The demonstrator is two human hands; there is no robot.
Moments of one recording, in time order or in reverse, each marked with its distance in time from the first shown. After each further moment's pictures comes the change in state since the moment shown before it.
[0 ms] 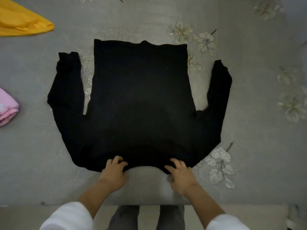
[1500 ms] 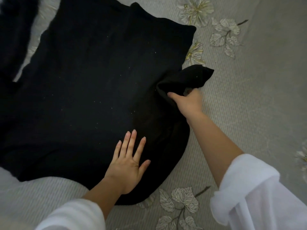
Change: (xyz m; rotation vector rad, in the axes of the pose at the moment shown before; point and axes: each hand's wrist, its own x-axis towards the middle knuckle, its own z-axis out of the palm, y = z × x) left_hand 0.130 0.222 0.035 -0.008 0.194 -0.011; right_hand 0.203 0.134 -0.224 0.879 0.511 0.161
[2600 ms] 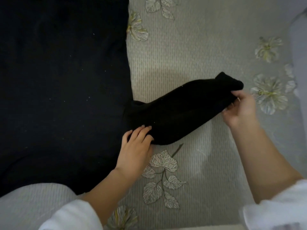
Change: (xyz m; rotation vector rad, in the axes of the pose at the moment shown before) left_hand -0.007 0.096 0.020 -0.104 0.329 0.394; right_hand -0.077 0.138 -0.202 1.143 0.360 0.356
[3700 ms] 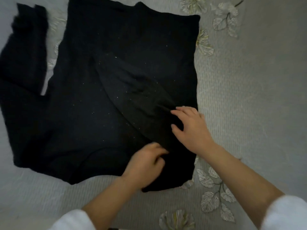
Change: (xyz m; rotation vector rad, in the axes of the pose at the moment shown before) left_hand -0.067 -0.134 -0.067 -0.444 -0.003 -0.043; right_hand -0.121 0.190 0.142 -1.726 -0.666 -0.935
